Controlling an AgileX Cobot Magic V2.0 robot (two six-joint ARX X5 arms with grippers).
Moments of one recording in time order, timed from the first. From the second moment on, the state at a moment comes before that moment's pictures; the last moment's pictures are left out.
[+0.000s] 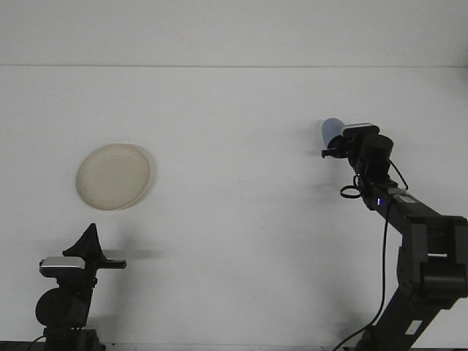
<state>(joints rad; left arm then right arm) 0.01 0.01 0.03 0.10 -0.02 0.06 -0.05 1.84 1.07 0.42 -0.08 -0.07</state>
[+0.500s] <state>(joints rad) 0.01 0.01 0.03 0.10 -0.02 0.06 -0.03 1.30 1.09 -0.13 -0.39 0.14</state>
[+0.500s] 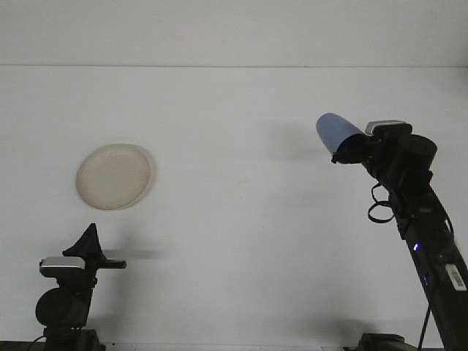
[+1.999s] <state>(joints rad) 0.01 0.01 0.03 0.10 -0.02 -0.36 0.84 1.90 1.65 -1.27 -0.04 -0.13</state>
